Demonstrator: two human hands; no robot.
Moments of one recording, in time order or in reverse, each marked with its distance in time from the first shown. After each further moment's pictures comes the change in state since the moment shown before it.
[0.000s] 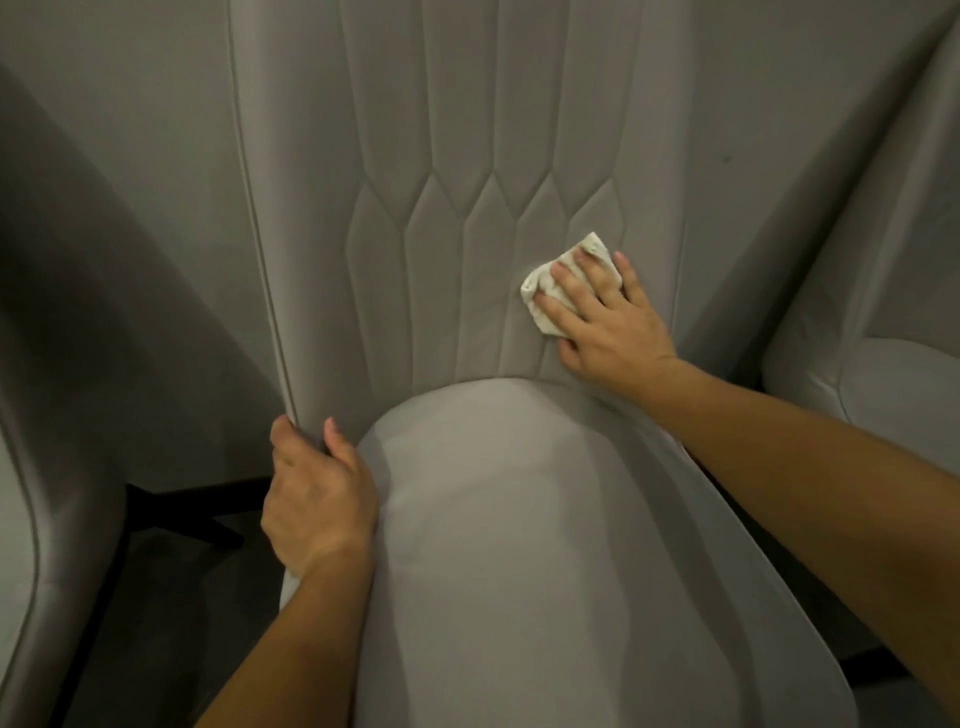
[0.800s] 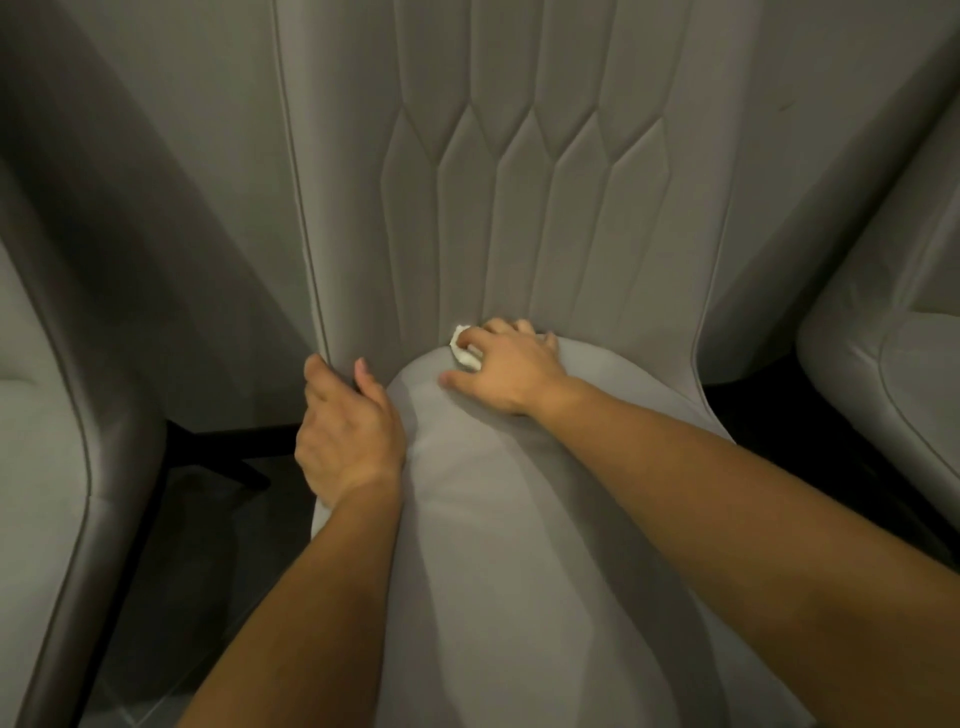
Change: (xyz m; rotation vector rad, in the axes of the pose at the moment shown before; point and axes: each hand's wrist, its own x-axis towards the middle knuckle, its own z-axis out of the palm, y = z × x) left_hand -0.001 0.010 0.000 -0.001 0.010 0.012; right_hand 0.035 -0.144 -0.031 0.724 -0.726 0.357
